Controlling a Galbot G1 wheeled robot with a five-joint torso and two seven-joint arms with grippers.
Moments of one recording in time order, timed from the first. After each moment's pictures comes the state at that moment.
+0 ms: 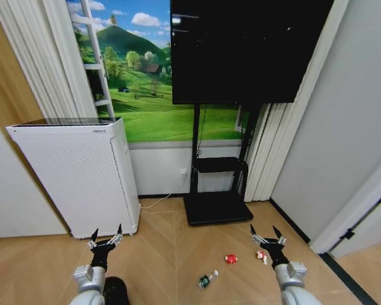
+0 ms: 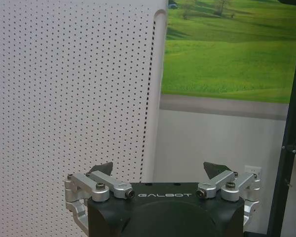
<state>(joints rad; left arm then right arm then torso) 1.52 -1.47 -0.74 -1.93 -0.27 -0.04 -0.02 -1.50 1.37 0.80 1.81 0.24 0.13 -0.10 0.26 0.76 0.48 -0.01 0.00</state>
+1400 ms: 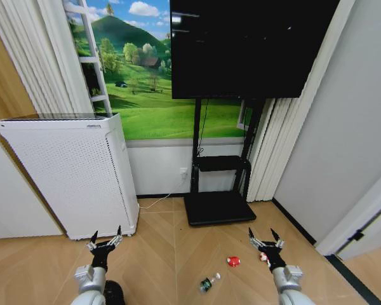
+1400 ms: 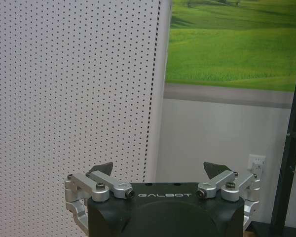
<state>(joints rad) 1.52 -1.47 -0.73 -1.92 -0.26 -0.03 -0.04 -1.49 1.37 0.78 1.77 0.23 0.15 -0.10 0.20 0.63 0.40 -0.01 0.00</state>
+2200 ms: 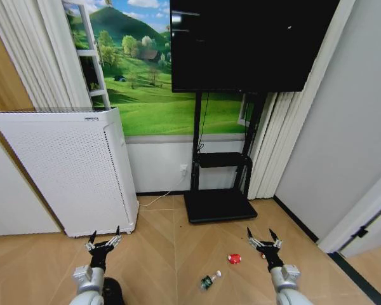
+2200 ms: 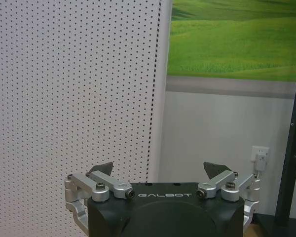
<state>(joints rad) 1.52 -1.46 -0.74 -1.92 -0.26 -0.03 -0.04 -1.49 1.38 0.78 1.76 0.22 0.16 -0.10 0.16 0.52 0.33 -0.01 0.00</state>
